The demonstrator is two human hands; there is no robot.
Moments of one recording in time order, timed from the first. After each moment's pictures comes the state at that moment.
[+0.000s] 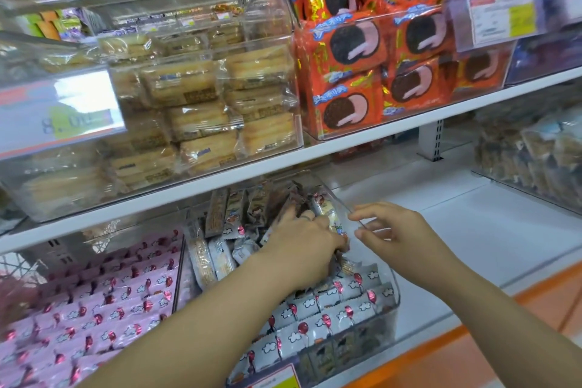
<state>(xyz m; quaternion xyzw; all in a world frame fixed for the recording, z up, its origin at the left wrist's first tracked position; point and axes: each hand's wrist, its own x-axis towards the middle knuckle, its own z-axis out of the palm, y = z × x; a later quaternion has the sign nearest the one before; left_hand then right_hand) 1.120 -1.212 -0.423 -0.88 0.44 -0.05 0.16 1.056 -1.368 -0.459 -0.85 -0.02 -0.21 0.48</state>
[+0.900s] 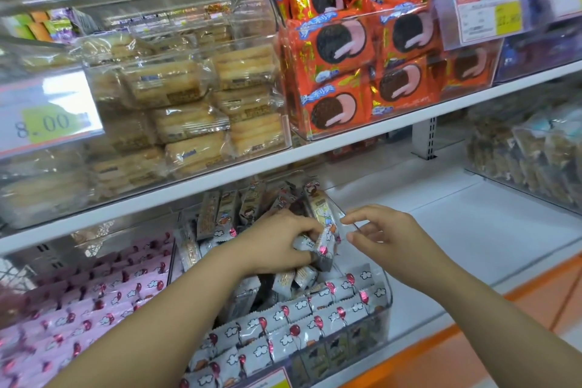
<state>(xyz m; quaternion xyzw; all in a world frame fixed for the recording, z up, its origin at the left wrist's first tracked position) 1.161 -1.190 -0.430 -0.89 0.46 0.06 -0.06 1.054 -1.371 -0.460 -0.86 -0.02 -0.18 0.47</state>
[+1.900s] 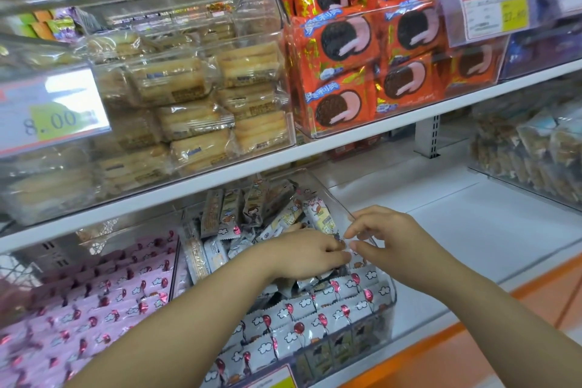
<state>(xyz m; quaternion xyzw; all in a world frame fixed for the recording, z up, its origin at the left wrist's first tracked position) 1.137 -1.219 -0.432 -0.88 0.43 0.19 -0.06 1.057 -1.374 -0.467 -0.90 -0.05 -0.18 0.38</state>
